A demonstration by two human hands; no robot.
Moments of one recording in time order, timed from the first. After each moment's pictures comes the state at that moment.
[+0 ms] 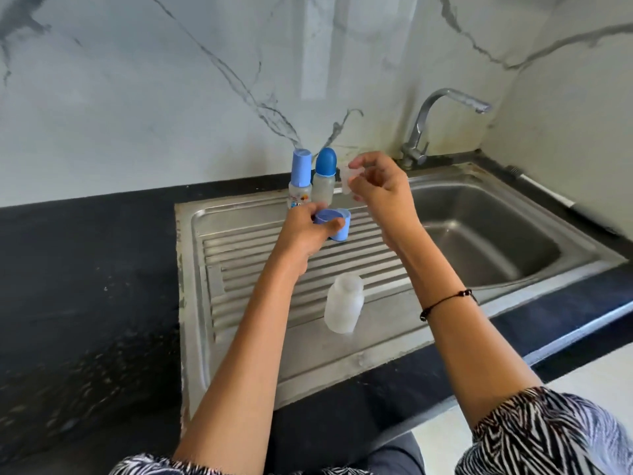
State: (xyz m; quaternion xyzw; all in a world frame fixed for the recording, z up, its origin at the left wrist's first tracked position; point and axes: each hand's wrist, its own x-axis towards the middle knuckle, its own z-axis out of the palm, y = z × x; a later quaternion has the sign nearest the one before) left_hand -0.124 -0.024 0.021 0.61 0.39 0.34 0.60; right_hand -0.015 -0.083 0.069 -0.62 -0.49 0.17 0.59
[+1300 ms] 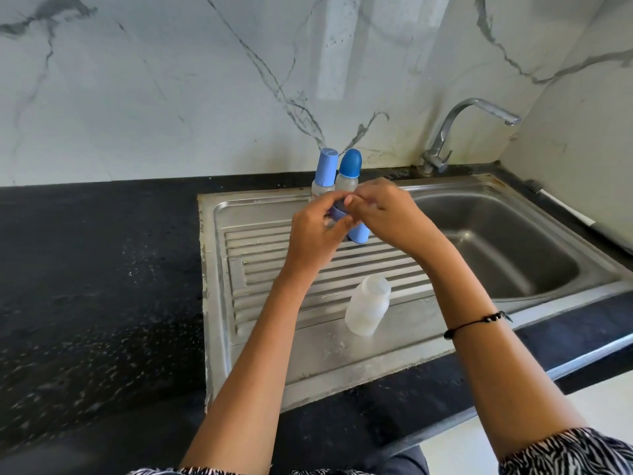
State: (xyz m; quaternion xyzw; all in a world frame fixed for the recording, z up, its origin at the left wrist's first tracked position) left_hand -0.160 -0.024 0.008 0.72 0.22 0.51 0.42; right_hand -0.058 -0.086 0.085 -0.71 -0.65 0.09 0.25
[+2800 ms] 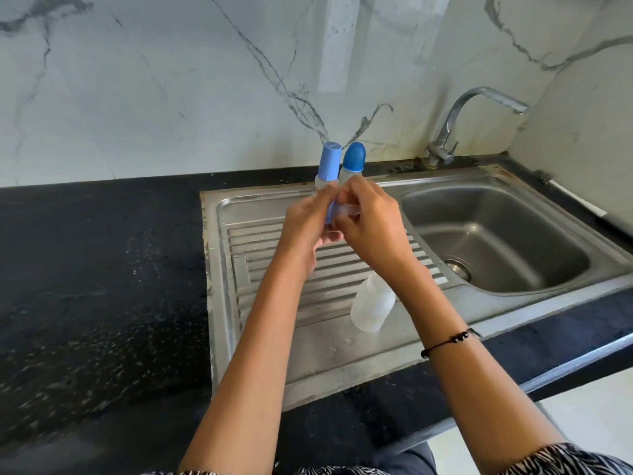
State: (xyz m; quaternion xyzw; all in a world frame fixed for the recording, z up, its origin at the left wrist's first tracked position) left_hand -0.167 -0.025 0.034 0.45 0.35 0.40 0.71; right_hand -0.086 -0.081 0.052 -0.69 -0.60 0.00 0.39
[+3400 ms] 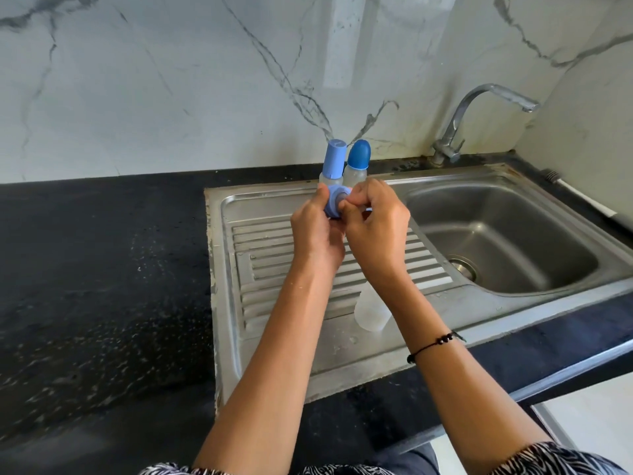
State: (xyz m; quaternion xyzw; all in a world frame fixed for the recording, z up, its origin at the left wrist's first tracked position) left_hand -0.154 -0.034 0.037 0.20 0.28 0.49 0.80; right_hand -0.096 -0.075 0.034 -0.66 -0.50 -0.05 0.55
